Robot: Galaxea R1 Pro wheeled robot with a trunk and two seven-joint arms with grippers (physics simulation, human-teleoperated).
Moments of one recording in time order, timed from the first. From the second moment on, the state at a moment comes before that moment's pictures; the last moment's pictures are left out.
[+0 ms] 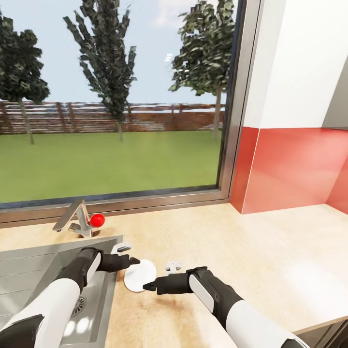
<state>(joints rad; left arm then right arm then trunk) -0.80 0.05 0.25 -0.46 -0.16 0.71 -0.58 -0.68 0.16 0.58 -0.55 -0.61 0.56 0.42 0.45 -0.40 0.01</state>
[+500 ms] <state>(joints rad) -0.80 0.04 0.25 -0.45 -0.16 0.71 -0.58 -0.68 0.16 0.58 -0.55 -0.61 0.56 0.42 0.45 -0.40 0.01</state>
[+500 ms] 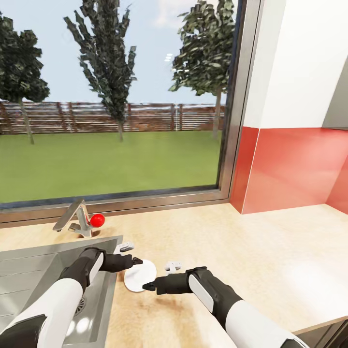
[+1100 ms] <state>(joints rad) -0.80 0.02 0.25 -0.45 -0.16 0.71 -0.58 -0.68 0.16 0.58 -0.55 -0.61 0.56 0.41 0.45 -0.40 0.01</state>
